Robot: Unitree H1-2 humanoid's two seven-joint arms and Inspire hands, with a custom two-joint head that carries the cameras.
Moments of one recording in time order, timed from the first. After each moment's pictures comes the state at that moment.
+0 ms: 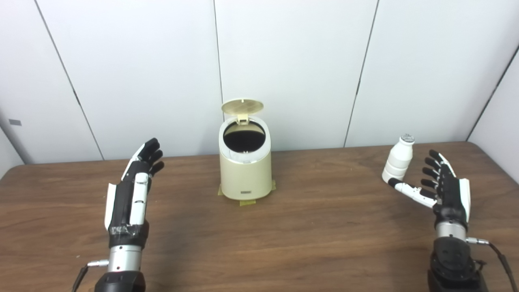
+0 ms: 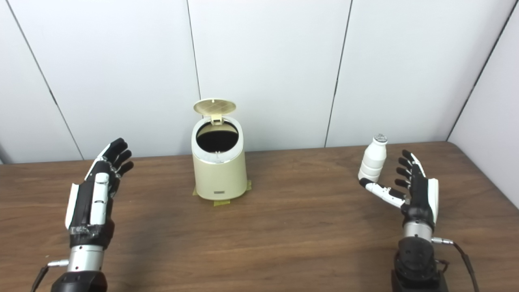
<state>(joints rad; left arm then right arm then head) -0.17 0.05 0.09 -0.13 -0.05 -0.13 0.00 -0.27 -0.22 -0.28 0.15 -0.18 0.15 -0.29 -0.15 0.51</state>
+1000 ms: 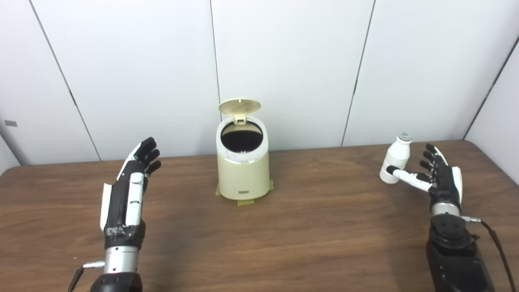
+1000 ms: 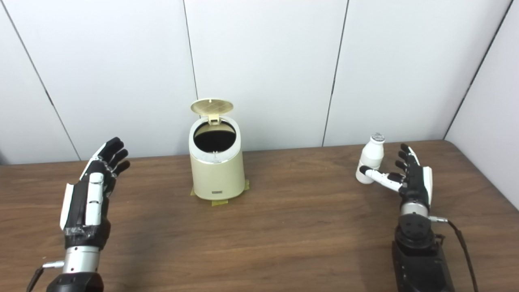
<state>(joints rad) -0.16 0.05 0.09 -0.15 -0.05 -0.12 0.00 -0.42 -0.30 -0.28 0.37 -0.10 0.18 -0.28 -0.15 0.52</state>
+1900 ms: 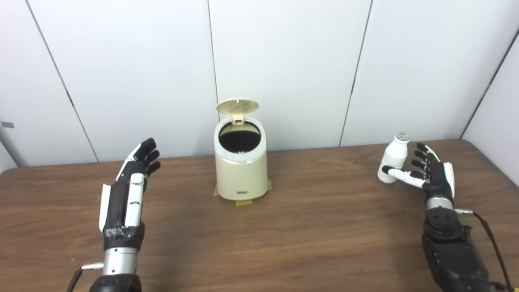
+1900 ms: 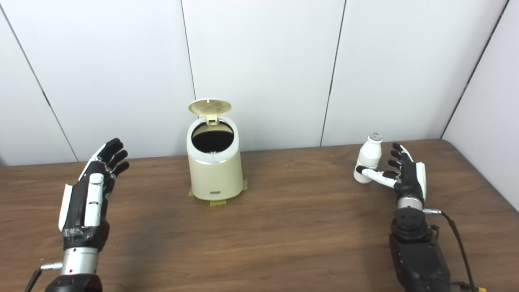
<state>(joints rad) -0.16 0.05 0.08 -0.18 -0.04 -0.10 0.00 -0.51 -0.34 -0.22 0.60 -0.11 0.06 -0.28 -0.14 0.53</state>
